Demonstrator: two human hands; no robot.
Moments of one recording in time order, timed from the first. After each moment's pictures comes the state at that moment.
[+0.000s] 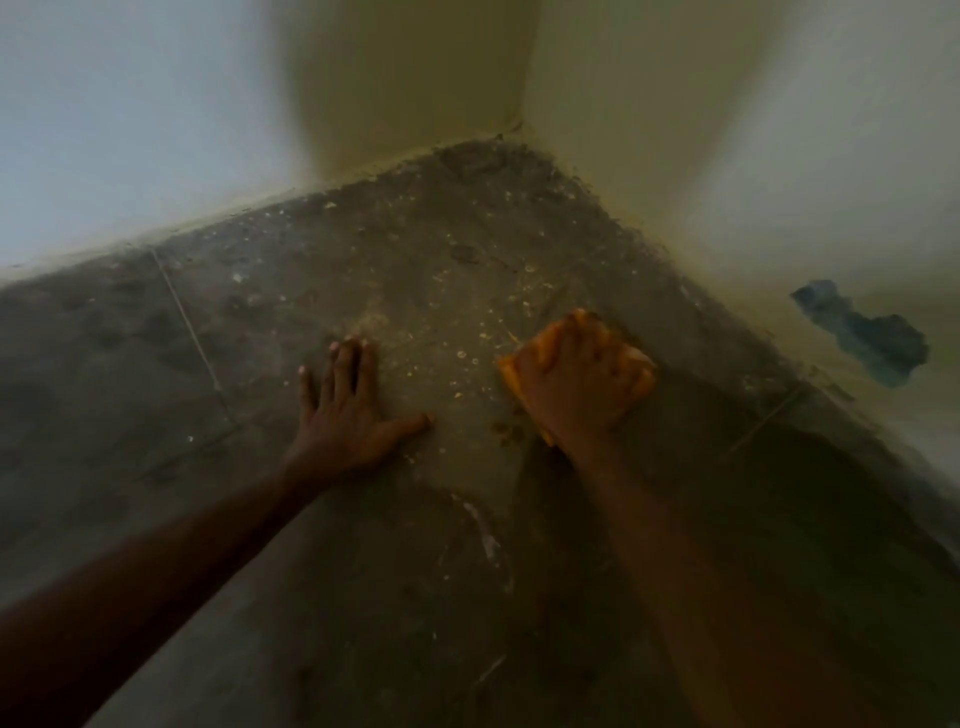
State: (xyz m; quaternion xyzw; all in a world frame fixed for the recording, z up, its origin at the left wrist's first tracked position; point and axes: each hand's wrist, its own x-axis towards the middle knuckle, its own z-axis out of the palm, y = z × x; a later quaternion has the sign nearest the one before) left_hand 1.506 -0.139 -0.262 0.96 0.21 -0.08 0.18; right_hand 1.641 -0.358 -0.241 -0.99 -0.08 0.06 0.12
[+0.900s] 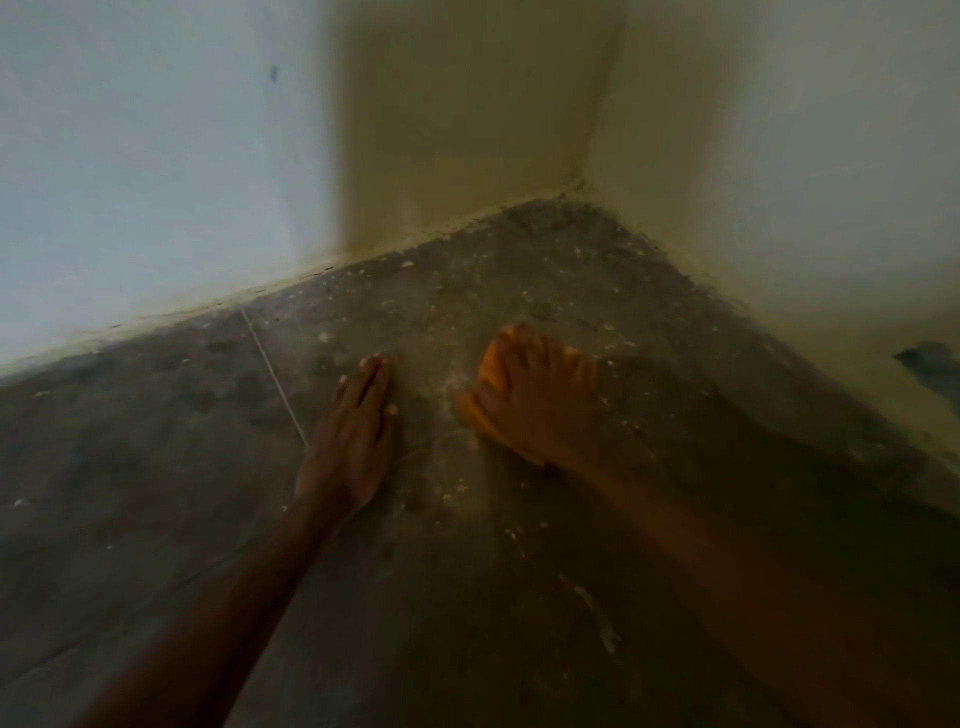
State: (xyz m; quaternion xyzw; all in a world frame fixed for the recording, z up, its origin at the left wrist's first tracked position) left_hand 1.497 -0.036 -0.263 0.96 0.13 0.12 0.23; right_hand 1.649 -0.218 -0.237 -0.95 -0.30 0.05 0.07
